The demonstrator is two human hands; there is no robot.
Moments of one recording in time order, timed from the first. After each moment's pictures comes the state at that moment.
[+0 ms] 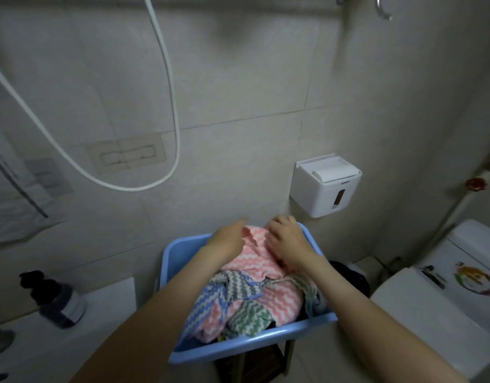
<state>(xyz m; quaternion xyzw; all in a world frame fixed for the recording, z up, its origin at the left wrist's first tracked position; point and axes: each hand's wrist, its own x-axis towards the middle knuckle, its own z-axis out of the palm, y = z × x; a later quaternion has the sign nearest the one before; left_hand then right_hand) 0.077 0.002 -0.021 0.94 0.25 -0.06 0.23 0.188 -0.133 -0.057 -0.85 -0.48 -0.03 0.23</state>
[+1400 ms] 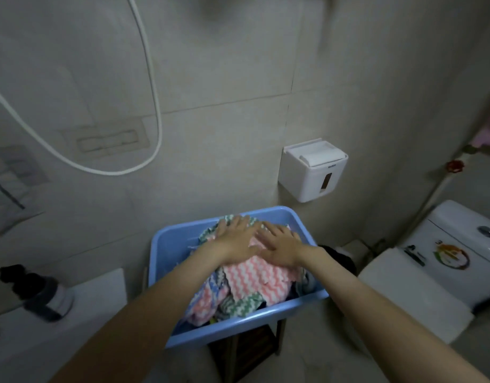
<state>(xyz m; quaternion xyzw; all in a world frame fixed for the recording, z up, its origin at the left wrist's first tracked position) 0.087 -0.025 -0.052 0.97 0.11 -0.16 0.12 0.170 -0.162 -0.057 -0.87 -0.44 0.23 0.02</state>
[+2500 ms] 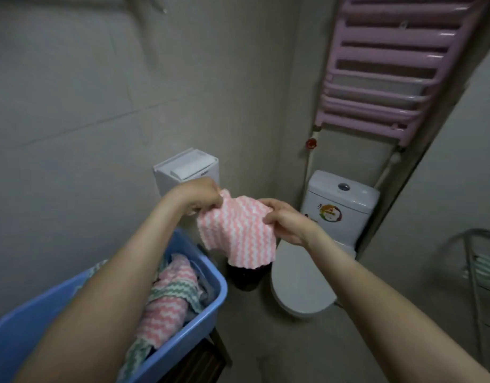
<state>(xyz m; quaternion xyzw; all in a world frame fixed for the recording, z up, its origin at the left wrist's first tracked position) 0.229 -0.157 0.069 0.93 0.04 -0.13 0.34 0.250 -0.361 -0.006 -0.67 -0.04 0.25 0.70</state>
